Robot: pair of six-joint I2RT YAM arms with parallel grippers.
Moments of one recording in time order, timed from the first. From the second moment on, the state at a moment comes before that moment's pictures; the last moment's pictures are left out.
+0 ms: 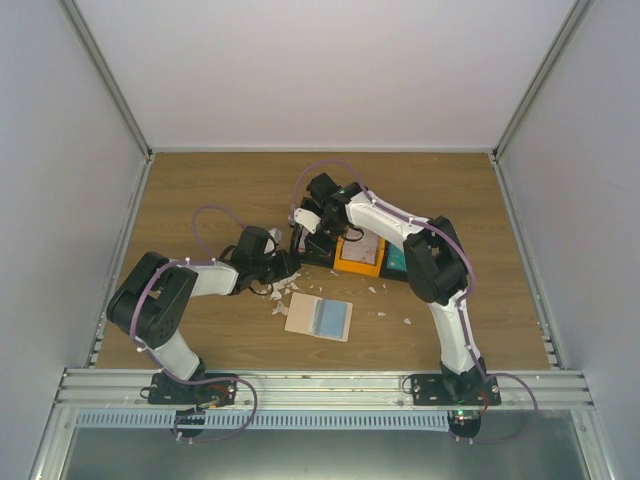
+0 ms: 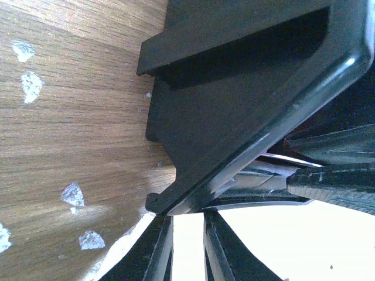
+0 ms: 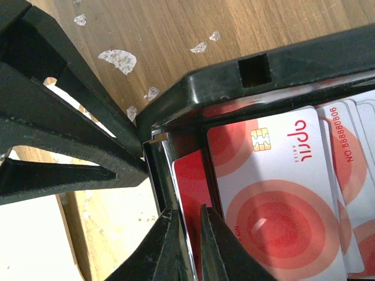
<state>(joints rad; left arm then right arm) -0.44 1.65 0.64 0.23 0.38 -0.77 0.65 2.17 1.77 -0.91 -0.39 -0.43</state>
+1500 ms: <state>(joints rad) -0.44 1.05 0.48 0.32 0.48 -0.81 0.58 1.45 1.12 -0.31 -0.50 0.59</state>
